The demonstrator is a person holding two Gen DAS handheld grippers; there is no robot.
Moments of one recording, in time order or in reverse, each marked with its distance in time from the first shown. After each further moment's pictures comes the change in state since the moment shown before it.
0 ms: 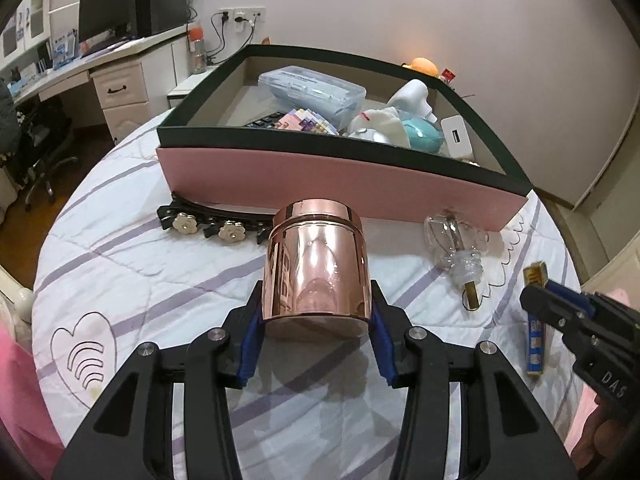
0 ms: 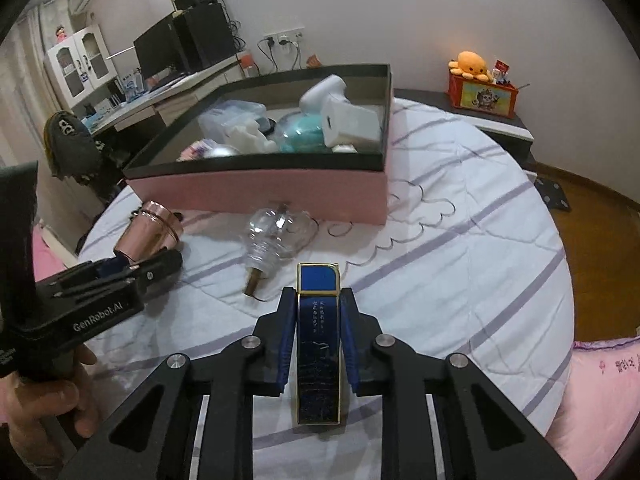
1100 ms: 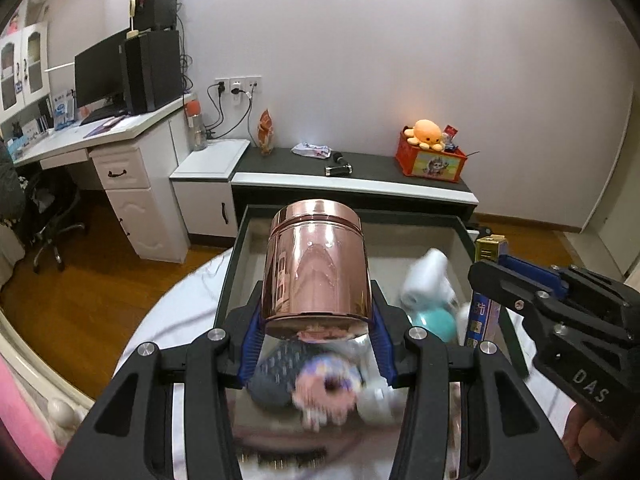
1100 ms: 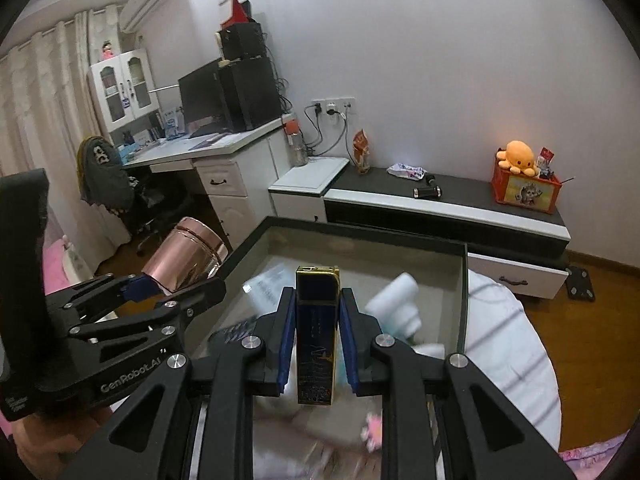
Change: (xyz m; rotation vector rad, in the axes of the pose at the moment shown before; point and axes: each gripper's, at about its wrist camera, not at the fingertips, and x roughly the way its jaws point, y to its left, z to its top) left arm -0.008 0.009 0.171 0.065 -0.185 0.036; right arm 0.031 0.033 0.173 -0.106 -0.188 0.078
